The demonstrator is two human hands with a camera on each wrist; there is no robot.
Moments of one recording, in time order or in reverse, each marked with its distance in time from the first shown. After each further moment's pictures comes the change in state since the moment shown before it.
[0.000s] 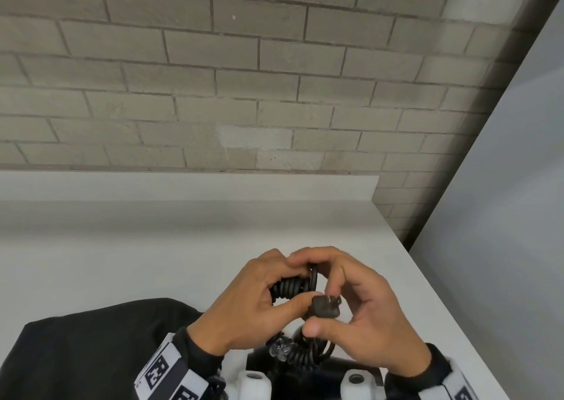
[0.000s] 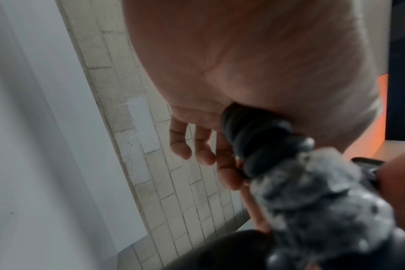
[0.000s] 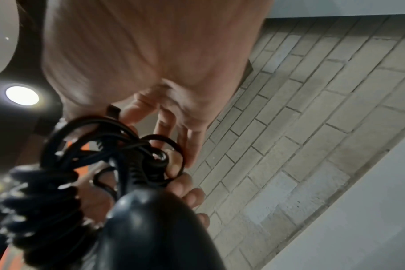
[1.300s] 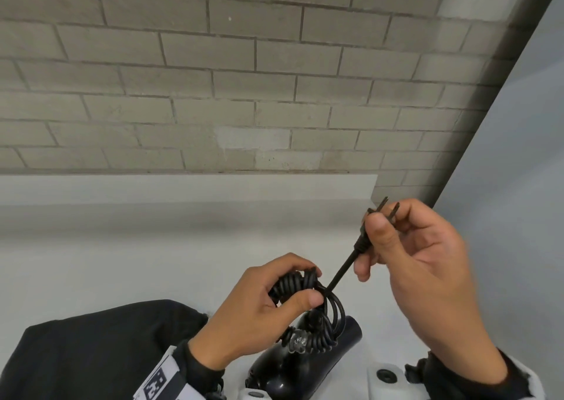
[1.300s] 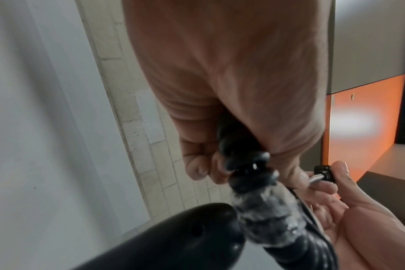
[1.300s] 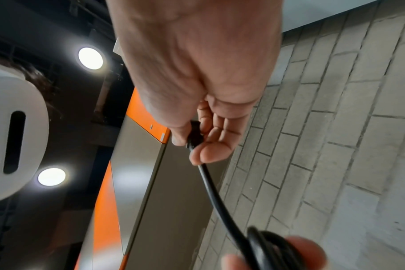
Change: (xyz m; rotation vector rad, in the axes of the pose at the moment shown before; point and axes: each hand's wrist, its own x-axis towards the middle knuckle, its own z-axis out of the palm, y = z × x) left_hand -0.004 0.008 0.008 -0.208 0.054 -0.111; right_hand 0.020 -0.044 -0.027 0.056 0.485 0.101
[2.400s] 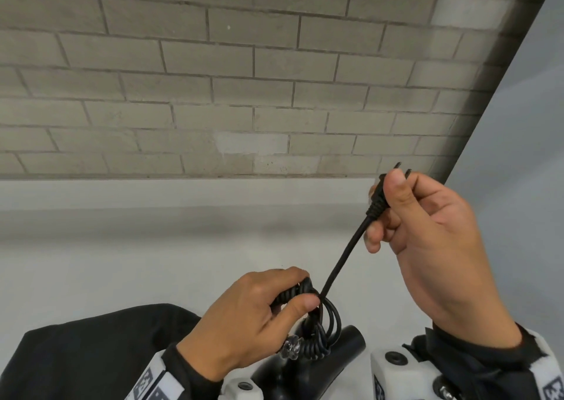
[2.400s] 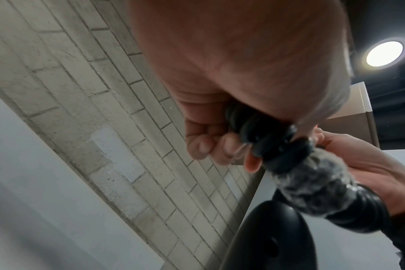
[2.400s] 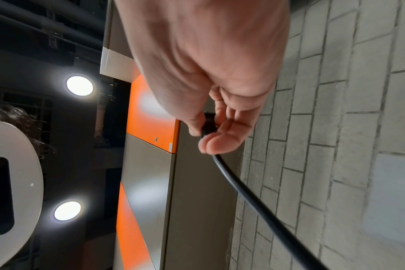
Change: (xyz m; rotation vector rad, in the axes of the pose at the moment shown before) left_hand -0.008 0.009 -0.007 0.411 -0.006 0.199; right_hand 0.024 -0.029 0.004 0.171 0.085 0.140
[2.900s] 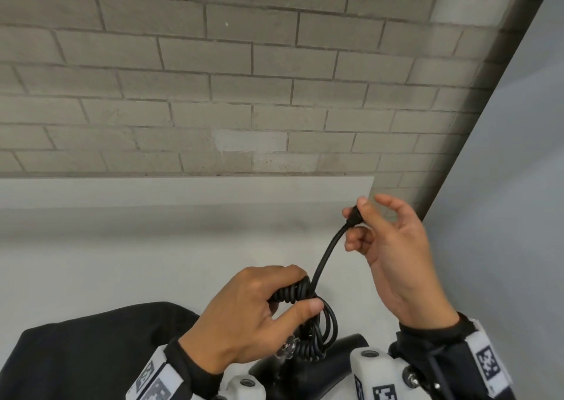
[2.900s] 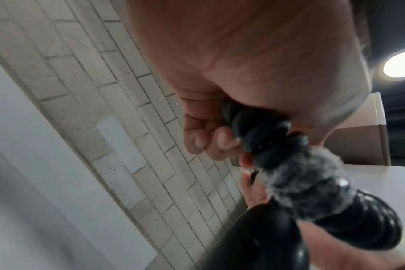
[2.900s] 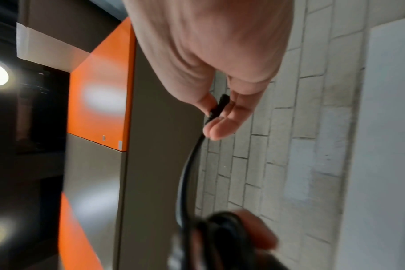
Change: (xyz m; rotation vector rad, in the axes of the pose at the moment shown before) left_hand 0.001 0.000 0.000 -0.011 0.016 -0.017; right_hand 0.009 0.055 -0.010 0.110 0.190 0.224
